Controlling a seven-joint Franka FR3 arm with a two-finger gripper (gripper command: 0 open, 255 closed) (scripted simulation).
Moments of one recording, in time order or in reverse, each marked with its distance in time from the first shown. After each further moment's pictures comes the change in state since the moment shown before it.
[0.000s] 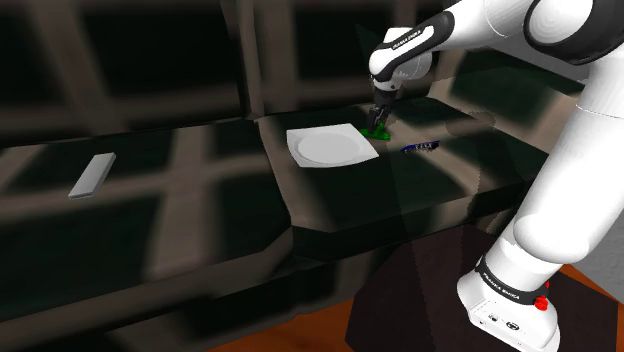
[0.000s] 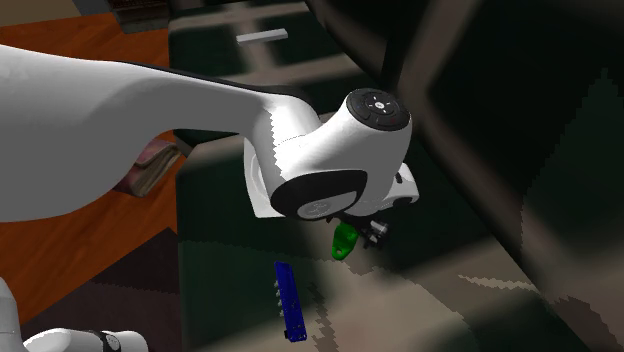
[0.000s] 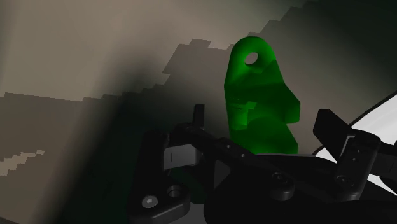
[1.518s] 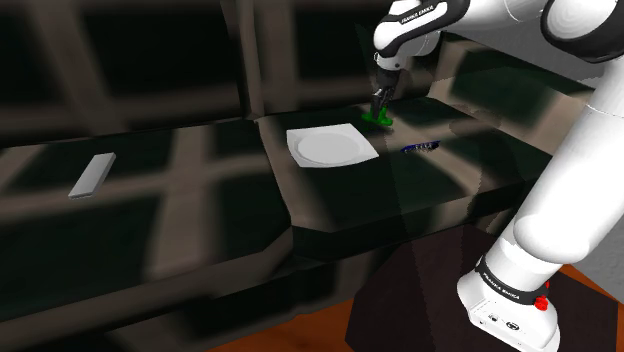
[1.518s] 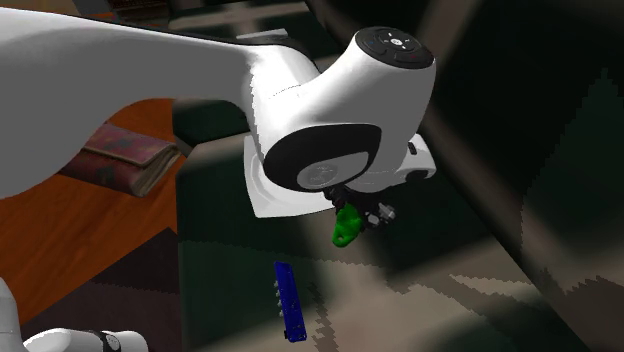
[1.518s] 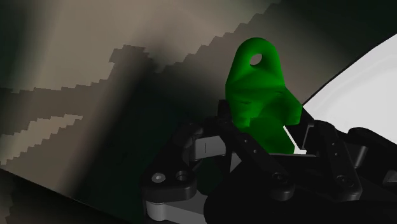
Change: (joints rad) arm 0.003 -0.060 -0.002 0.100 -0.027 -0.155 0.022
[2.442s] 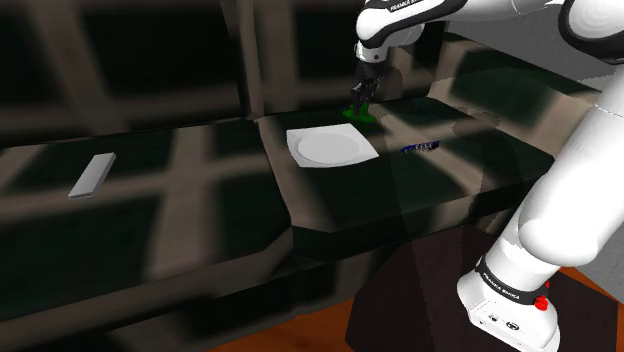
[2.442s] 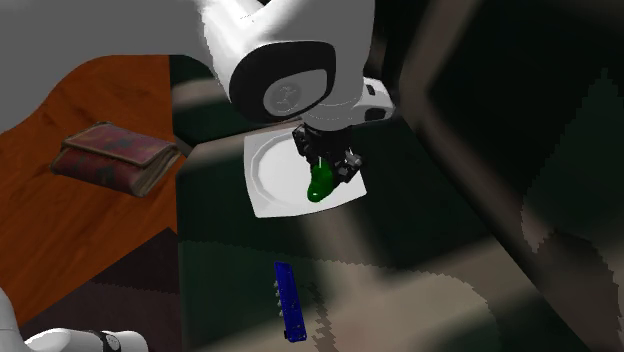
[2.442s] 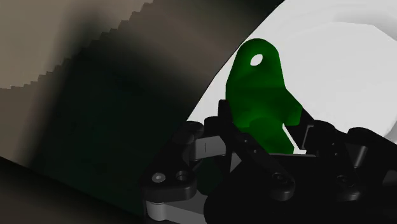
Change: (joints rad) arm 0.087 -0.042 0.082 0.034 -0.024 -0.068 0.179
